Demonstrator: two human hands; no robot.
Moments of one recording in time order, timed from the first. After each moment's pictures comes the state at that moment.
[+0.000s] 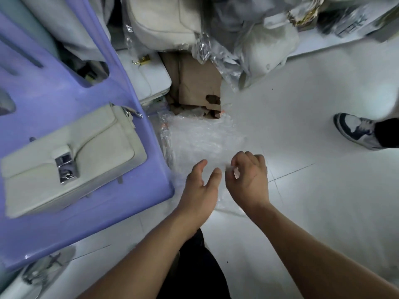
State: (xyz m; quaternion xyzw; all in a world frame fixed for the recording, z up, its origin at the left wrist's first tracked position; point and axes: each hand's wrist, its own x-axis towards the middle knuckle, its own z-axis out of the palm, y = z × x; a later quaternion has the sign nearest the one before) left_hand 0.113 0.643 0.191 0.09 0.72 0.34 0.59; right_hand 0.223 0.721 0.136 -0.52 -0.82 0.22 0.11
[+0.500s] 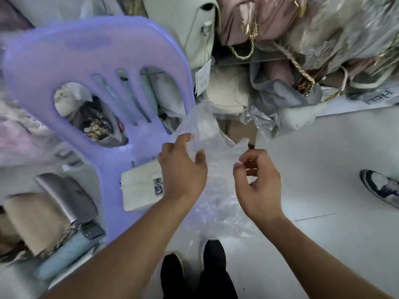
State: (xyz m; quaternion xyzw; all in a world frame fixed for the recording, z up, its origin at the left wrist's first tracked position) left_hand -0.032 0.639 0.353 0.17 0.90 0.35 0.21; right_hand 0.104 0.712 0.334 -0.44 -0.73 0.47 0.24
